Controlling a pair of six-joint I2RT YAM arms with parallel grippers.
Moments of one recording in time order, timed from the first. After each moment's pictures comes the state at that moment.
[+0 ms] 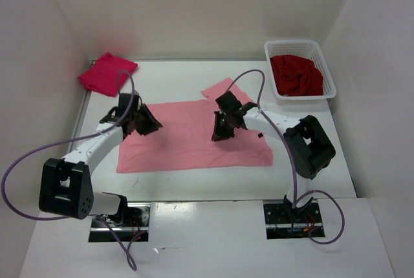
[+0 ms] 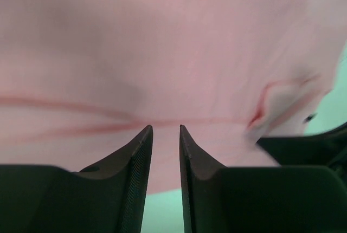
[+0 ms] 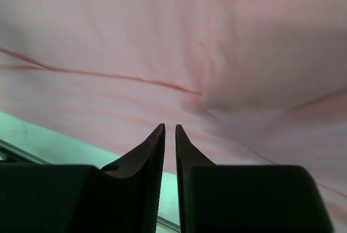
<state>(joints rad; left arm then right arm) -0.19 1.31 0.76 -0.38 0.17 -0.78 0.63 1.77 1.10 -0.44 -0.15 0.72</state>
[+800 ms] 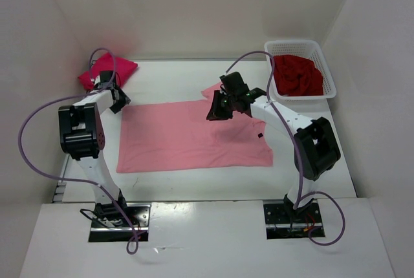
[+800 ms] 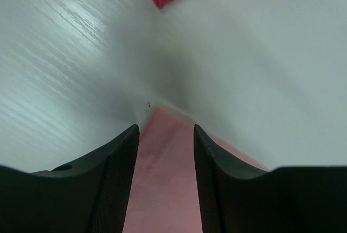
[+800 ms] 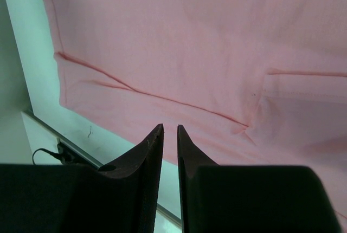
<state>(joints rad) 0.17 1.96 1.32 -0.28 -0.14 -0.61 0.56 1.73 1.33 -0.45 -0.25 0.67</state>
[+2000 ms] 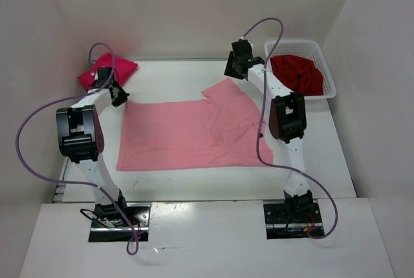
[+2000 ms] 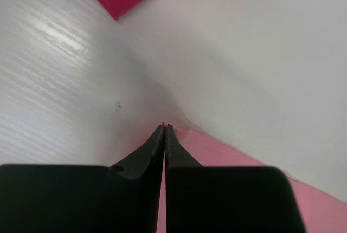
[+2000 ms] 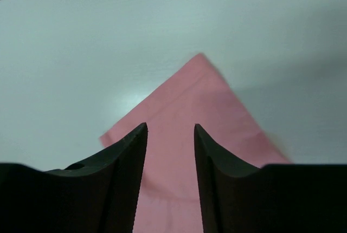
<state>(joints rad) 0.17 1.94 1.33 -0.26 -0.06 -0.56 0.32 2.27 2.03 -0.48 0.09 0.51</state>
